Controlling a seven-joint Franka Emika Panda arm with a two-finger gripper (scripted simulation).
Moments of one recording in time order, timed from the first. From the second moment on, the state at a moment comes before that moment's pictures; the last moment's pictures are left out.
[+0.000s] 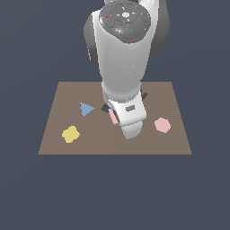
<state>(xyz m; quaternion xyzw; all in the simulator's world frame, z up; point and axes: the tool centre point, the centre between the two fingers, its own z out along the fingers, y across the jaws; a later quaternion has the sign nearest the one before) 0.019 0.014 0.038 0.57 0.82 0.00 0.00</state>
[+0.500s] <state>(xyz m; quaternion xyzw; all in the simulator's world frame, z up) -0.007 0.003 0.040 0.41 0.91 0.00 0.00</state>
